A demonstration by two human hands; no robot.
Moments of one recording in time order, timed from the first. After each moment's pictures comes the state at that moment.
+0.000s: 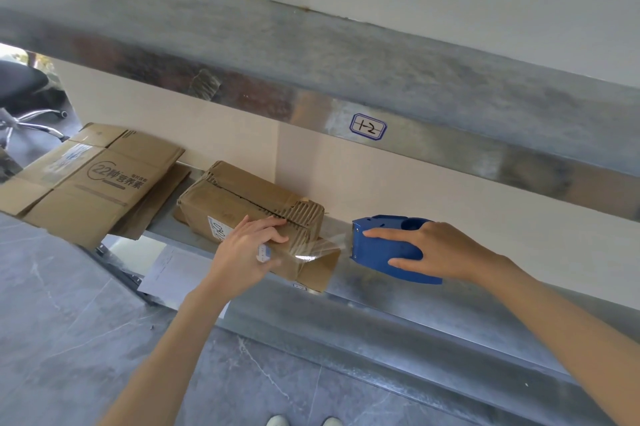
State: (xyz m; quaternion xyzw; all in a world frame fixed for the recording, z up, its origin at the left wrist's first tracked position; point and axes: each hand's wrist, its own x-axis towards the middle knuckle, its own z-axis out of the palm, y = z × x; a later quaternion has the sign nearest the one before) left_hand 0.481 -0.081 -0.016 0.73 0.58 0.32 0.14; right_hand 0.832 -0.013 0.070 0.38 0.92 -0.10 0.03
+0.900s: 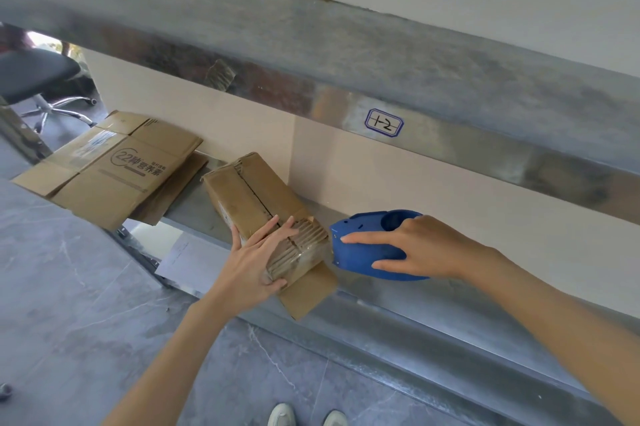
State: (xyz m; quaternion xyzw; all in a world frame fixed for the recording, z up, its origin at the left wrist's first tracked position) left_hand 0.479 -0.112 -0.030 0.76 0.59 0.21 0.15; right_hand 0.787 -0.009 0.078 0.29 0.96 -0.04 0.06
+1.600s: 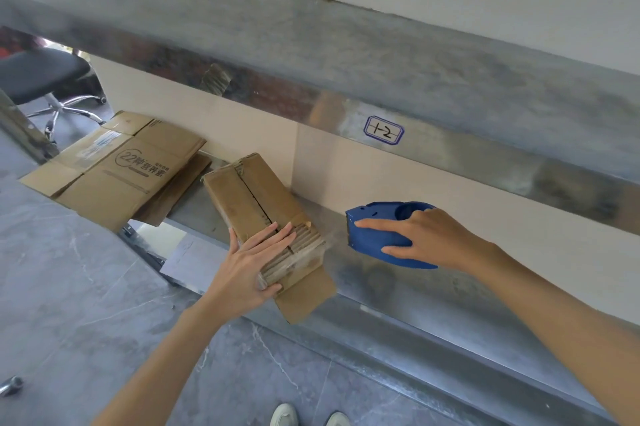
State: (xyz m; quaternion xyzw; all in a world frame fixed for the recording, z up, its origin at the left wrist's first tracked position) left_hand 0.473 -0.115 -0.028 0.76 0.61 0.20 0.14; right_hand 0.793 0.020 0.067 0.34 0.94 0.01 0.07
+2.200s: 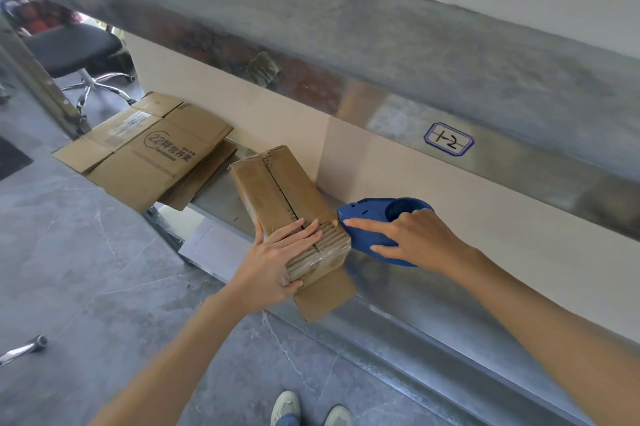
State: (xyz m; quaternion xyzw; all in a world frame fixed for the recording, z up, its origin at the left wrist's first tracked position) left_hand 0.473 -0.110 -0.027 0.75 0.60 0.20 0.17; right_hand 0.729 0.025 0.048 0.28 0.95 0.08 0.09
